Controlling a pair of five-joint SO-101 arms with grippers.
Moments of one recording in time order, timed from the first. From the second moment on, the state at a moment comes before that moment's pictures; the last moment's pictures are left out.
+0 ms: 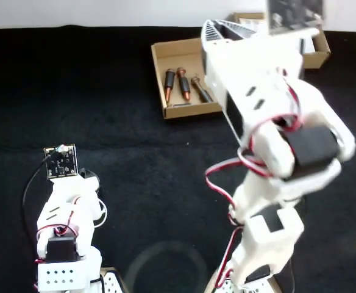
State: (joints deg) left arm -10.0 -103.0 96.0 52.1 10.0; right arm -23.9 12.6 -95.3 100.4 -1.9
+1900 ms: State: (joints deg) left arm -3.1 -103.0 96.0 75.6 10.0; right arm -21.7 -103.5 95.8 49.5 -1.9
